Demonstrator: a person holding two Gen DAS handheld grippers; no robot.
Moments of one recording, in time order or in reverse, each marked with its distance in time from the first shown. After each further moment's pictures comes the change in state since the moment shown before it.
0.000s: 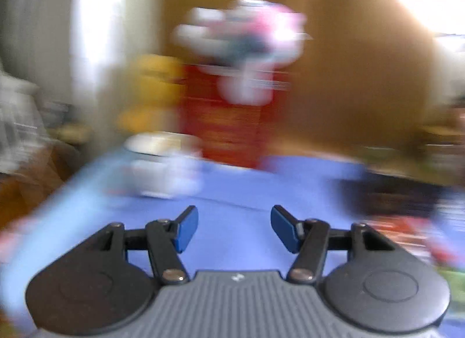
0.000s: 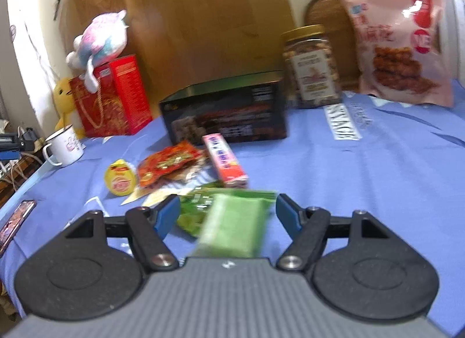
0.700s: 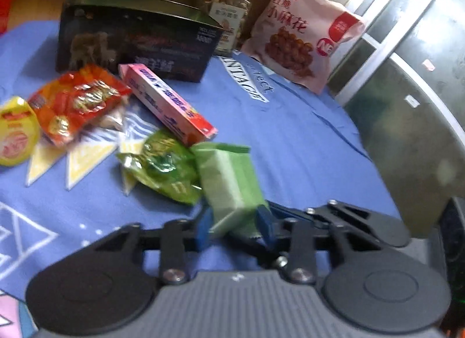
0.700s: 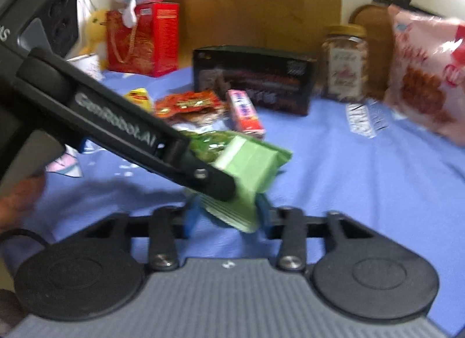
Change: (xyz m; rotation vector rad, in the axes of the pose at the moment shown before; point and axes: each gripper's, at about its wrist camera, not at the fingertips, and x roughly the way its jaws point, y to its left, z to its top) left arm 0.067 -0.177 -0.086 0.100 0.472 -0.701; right arm -0.007 0.018 -0.031 -0.309 0.087 -0.001
